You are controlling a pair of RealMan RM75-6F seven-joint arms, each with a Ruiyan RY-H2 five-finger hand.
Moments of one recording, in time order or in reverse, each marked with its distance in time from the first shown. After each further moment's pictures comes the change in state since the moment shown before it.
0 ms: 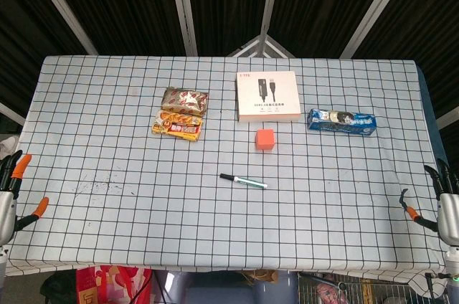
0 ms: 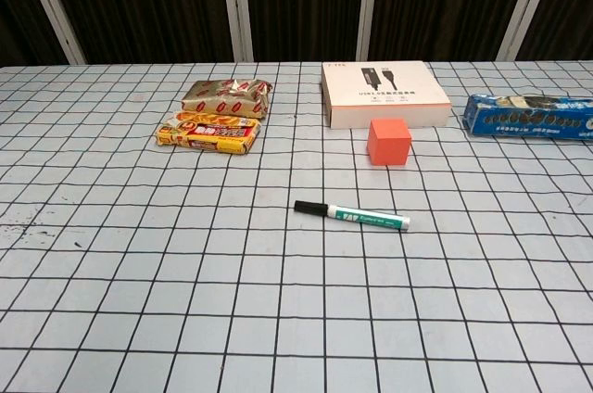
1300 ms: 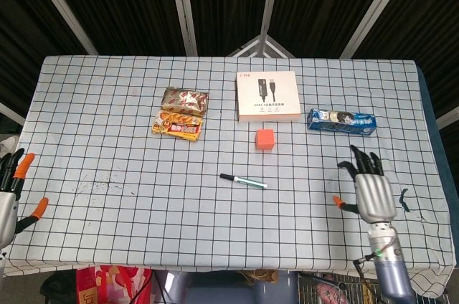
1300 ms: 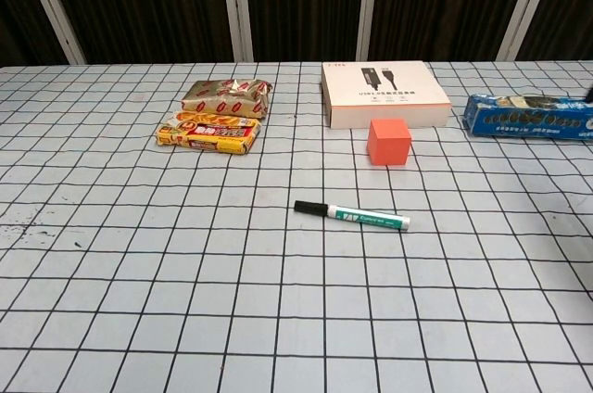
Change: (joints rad) left arm 0.005 0.073 0.014 -0.137 0.040 0.017 0.168; right arm 0.210 -0.122 0.065 -0.526 0.187 -0.146 -0.548
